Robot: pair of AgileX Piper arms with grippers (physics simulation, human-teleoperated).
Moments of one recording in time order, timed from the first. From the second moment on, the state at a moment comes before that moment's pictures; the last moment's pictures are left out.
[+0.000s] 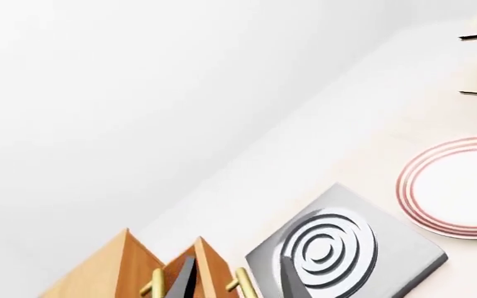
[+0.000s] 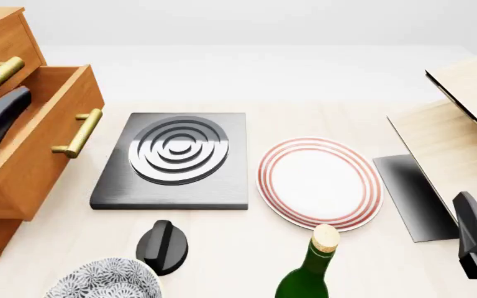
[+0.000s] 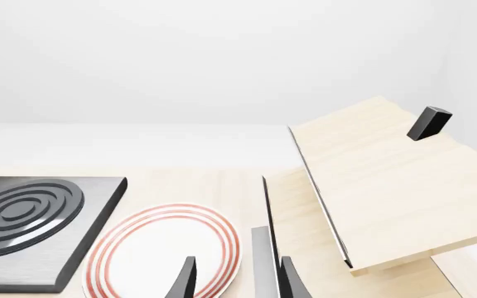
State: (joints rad) left arm -0.36 0.46 -0.62 0.20 0.59; right arm 0.00 0.02 0.00 -0.01 -0.01
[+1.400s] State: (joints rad) left arm -0.11 0.59 -0.88 0.50 0.10; right arm 0.00 0.02 0.00 -0.01 -0.01
